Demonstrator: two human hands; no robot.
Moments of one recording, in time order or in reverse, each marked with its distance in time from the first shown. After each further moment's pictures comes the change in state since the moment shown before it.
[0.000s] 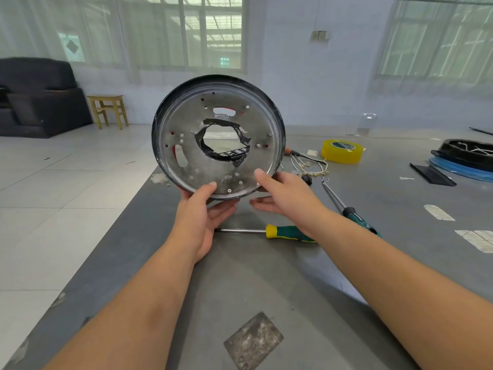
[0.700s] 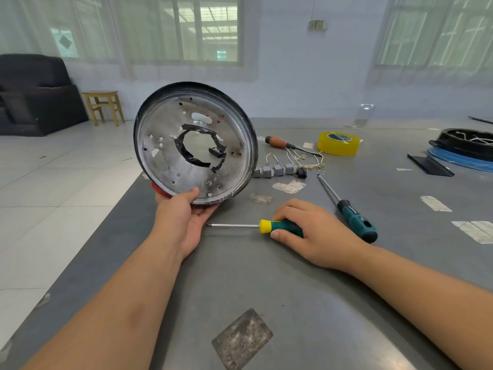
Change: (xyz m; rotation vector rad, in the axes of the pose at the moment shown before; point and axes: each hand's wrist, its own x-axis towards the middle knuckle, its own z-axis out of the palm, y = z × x) left_hand 0.009 0.002 -0.006 -0.217 0.168 -0.018; right_hand -0.048 0.043 -0.072 -1.158 -0.200 -0.491
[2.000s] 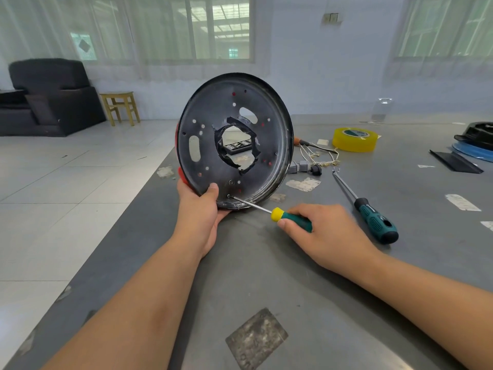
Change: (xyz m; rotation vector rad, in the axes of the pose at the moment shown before) left_hand -0.011 -0.008 0.007 0.236 -0.026 0.137; right_hand -0.004 -0.027 0.006 0.084 0.179 0.219
